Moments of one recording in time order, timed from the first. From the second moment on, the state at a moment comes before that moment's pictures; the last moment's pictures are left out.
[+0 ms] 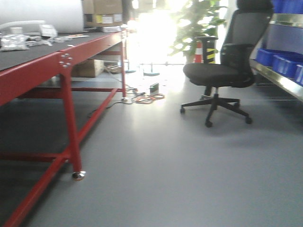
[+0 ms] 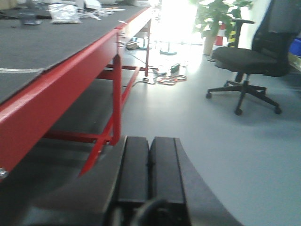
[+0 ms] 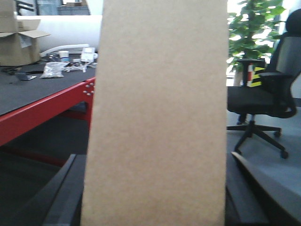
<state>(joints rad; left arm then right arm) -0.04 -0.01 0.03 -0.08 0.12 0.05 0.26 0.11 -0.60 -0.02 0.55 0.11</state>
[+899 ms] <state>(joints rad) -0.04 -0.01 0.03 -0.08 0.12 0.05 0.26 0.10 -0.60 -0.02 0.55 0.11</state>
